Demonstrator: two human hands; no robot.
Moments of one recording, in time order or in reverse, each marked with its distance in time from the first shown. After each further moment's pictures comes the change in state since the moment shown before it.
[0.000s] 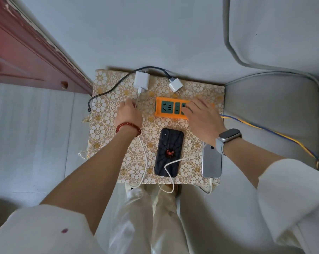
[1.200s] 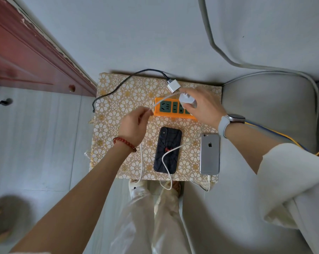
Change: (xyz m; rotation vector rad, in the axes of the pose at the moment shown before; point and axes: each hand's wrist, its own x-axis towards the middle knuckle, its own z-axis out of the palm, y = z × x) left_hand -0.070 0.017 -0.037 -0.322 -0.082 0.306; right_hand 0.011 0.025 -0.025 0.582 0.065 0.220
